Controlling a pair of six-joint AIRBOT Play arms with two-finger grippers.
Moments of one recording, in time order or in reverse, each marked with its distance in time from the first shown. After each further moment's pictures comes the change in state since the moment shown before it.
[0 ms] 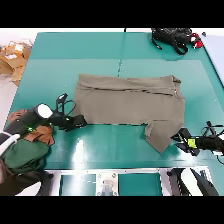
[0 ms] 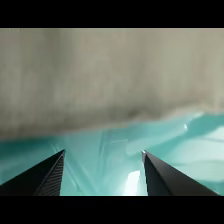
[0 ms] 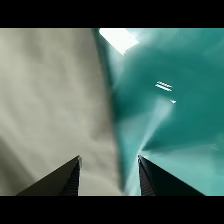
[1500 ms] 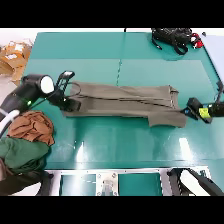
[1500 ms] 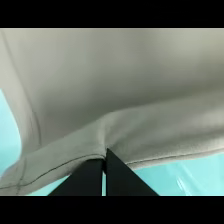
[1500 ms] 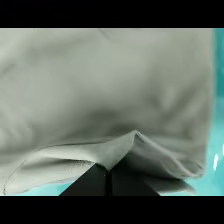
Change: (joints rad) left arm -0.040 -0.117 0.504 0.490 -0.358 0.037; right arm 0.247 -0.174 0.549 -0.024 0.095 0.010
